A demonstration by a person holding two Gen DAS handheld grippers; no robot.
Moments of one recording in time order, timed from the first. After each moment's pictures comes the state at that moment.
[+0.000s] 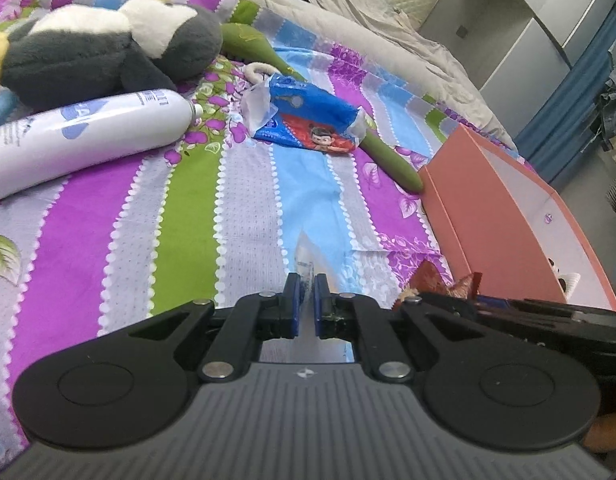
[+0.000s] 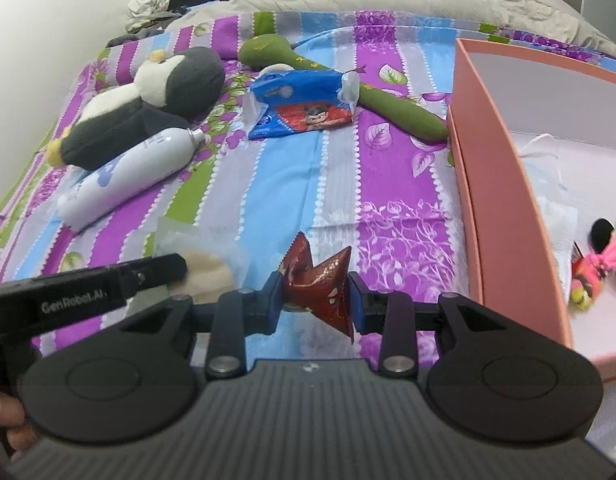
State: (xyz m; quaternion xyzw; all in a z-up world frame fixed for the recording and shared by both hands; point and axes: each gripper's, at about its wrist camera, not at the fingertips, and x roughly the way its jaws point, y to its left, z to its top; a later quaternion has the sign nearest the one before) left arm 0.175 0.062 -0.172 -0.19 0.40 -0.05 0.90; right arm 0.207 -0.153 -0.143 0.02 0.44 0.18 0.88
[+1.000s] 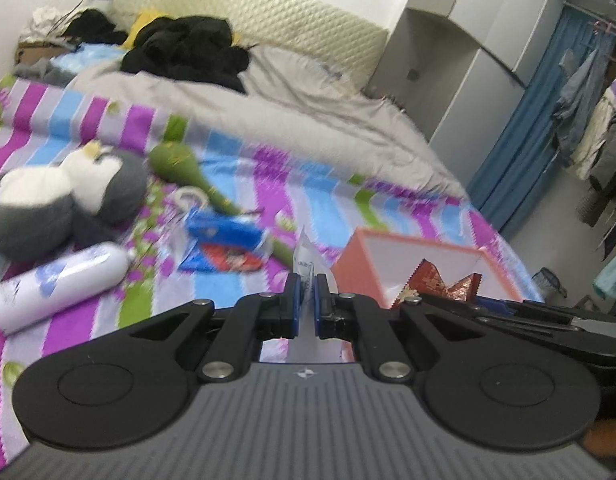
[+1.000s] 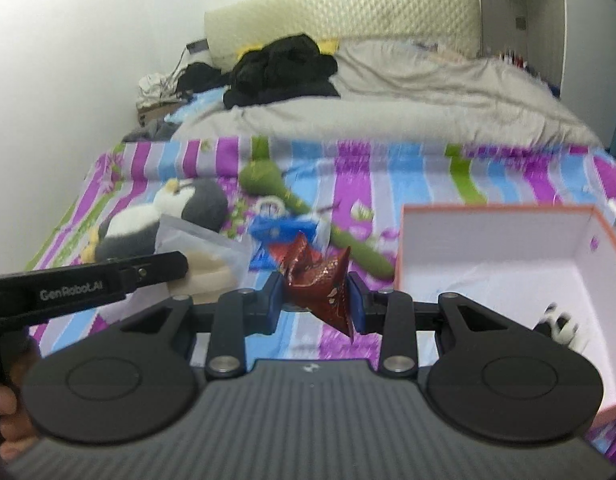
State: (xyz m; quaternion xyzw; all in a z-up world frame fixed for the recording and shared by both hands) left arm 0.189 0.001 -0.007 -0.15 0.32 -0.08 0.93; right arm 0.210 -0.211 -0.003 0.03 0.33 0.18 0.93
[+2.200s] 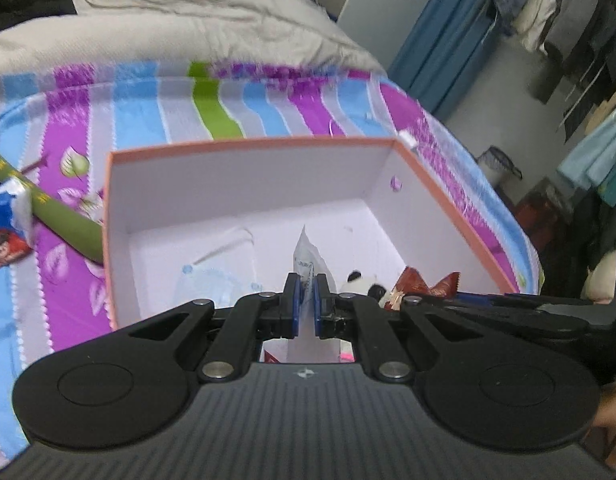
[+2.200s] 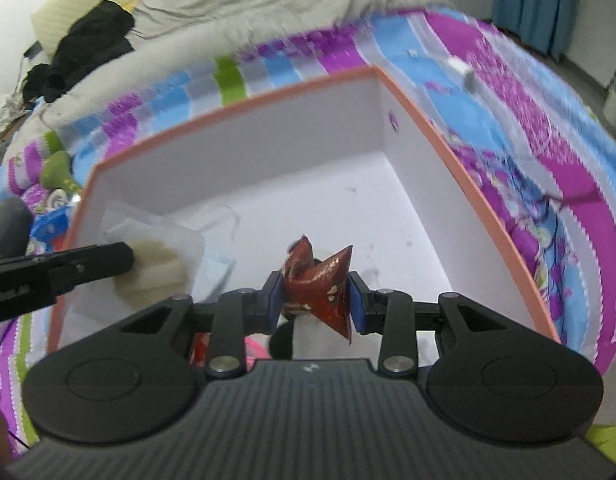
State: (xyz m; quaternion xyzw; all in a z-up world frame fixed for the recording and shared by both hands) left arm 0.345 -0.252 -0.098 -0.07 0.45 -0.22 0.86; right arm 0.296 -0.435 -0.117 0.12 0.47 -0.01 0.88
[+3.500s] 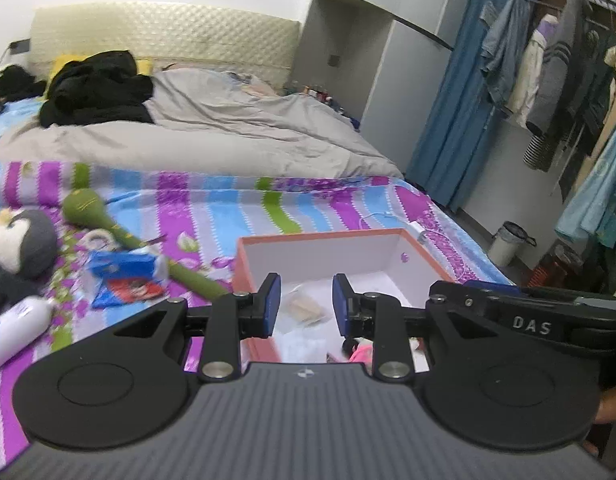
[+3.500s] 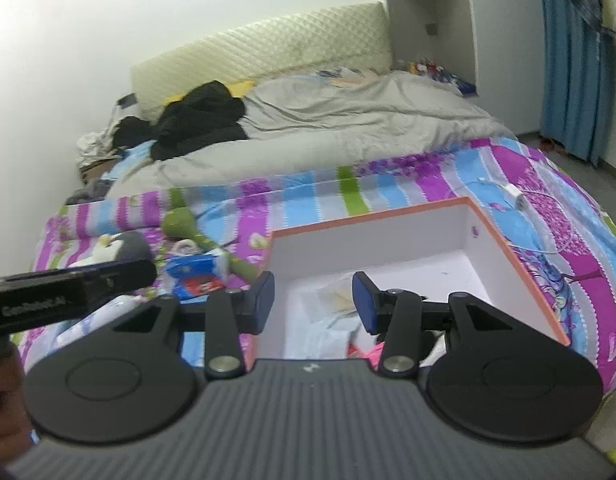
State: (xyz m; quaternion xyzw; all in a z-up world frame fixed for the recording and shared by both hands) left arm 0.171 -0.121 0.035 -0.08 0.30 -0.16 0.94; right arm 0.165 -0.335 0.016 0.09 0.30 0.08 0.95
